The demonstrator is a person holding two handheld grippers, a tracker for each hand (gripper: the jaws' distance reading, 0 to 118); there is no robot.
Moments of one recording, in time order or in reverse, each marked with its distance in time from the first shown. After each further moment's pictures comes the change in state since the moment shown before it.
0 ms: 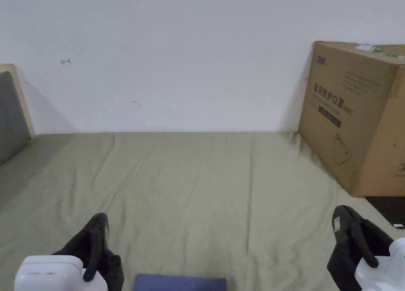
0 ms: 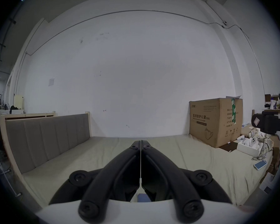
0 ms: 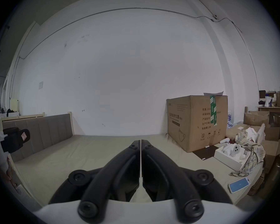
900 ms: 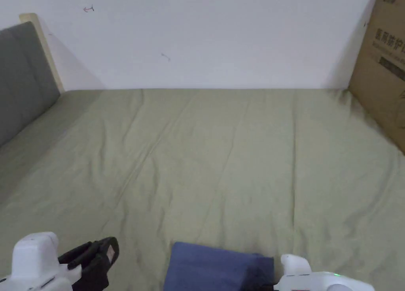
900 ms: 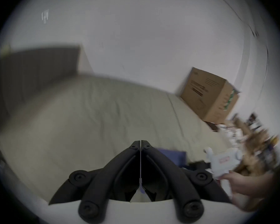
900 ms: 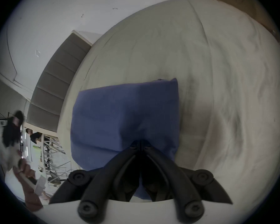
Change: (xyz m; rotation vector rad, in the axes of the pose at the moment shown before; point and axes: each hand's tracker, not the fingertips) left arm -0.130 -0.095 -0.092 -0.631 -0.245 0.394; right arm -0.052 -0.232 -0.189 -1.198 0.433 -0.392
